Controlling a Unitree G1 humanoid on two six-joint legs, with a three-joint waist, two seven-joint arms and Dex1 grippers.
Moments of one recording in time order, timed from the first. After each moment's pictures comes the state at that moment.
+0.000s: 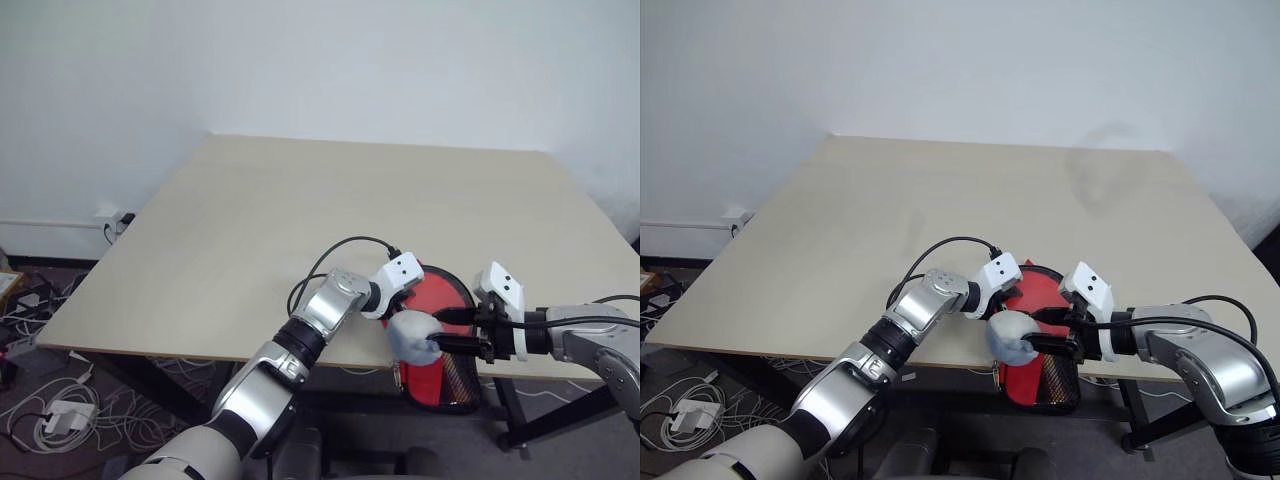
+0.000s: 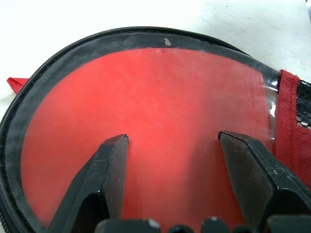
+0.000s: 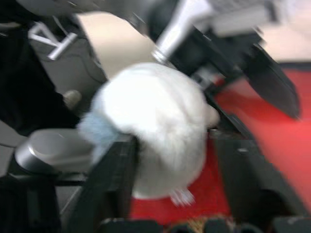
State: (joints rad) left arm -0.75 -0.01 -0.45 0.58 0.03 0.48 -0.84; right arm -0.13 -0.86 -0.01 -0.47 0.60 0.92 0.91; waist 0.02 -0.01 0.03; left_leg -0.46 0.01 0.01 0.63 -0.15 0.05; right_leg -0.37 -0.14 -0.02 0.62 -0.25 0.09
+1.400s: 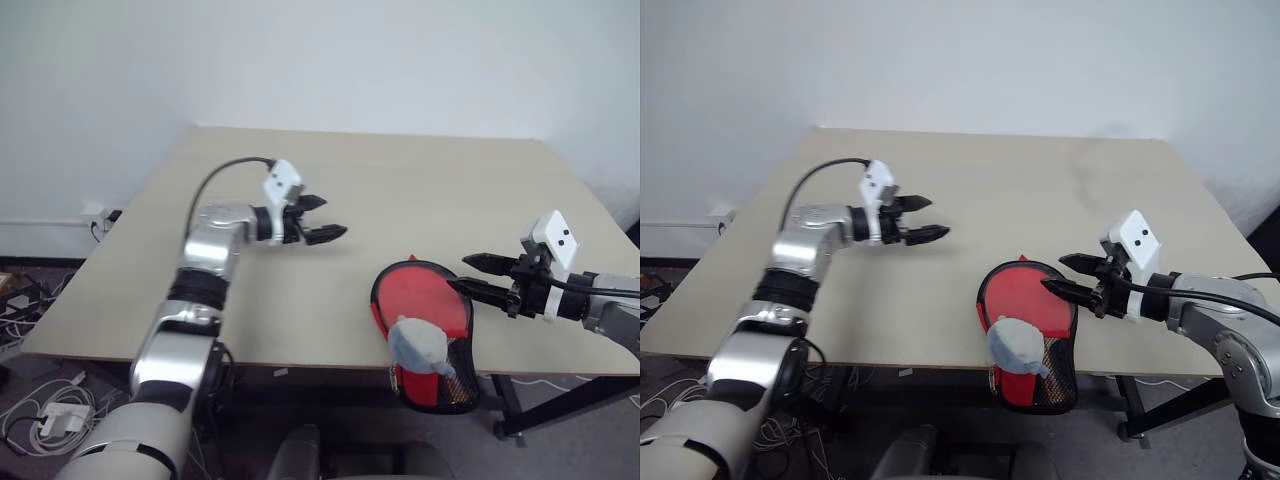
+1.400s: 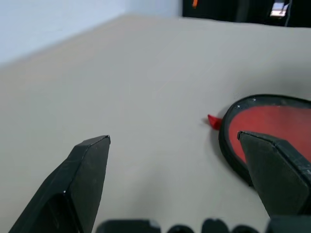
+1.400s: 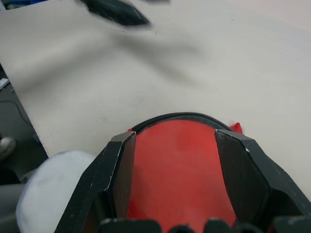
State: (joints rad) left arm -0.85 0.47 -0.05 0.59 -0.18 0.28 -1.14; right arm -0.20 -0.85 -0.20 -0.51 0.70 0.91 0.75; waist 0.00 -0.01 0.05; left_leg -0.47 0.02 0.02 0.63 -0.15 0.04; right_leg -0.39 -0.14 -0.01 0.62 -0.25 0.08
